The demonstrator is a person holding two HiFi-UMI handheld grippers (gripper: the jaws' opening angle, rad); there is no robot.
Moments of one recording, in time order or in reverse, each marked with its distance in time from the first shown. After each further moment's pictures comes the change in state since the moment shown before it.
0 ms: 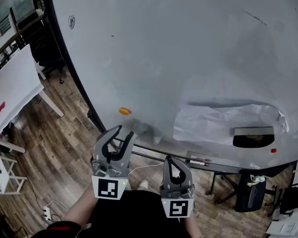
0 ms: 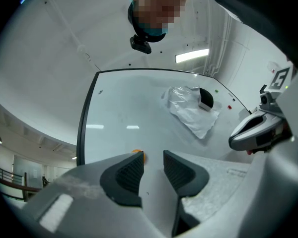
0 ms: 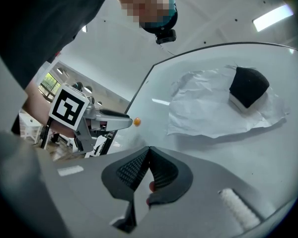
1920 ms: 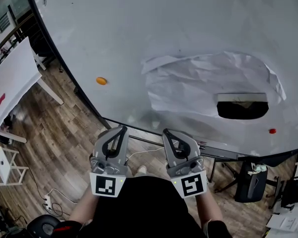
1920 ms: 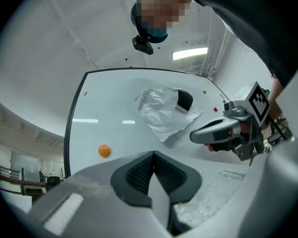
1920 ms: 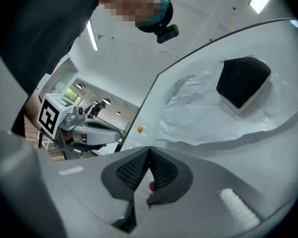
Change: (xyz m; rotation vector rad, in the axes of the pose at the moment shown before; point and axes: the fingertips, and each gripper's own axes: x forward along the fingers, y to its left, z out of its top) left arm -0.032 -0.087 0.008 -0.018 0.063 -0.050; right arm -0.022 -0.040 0.006 0.018 -0.068 0.251
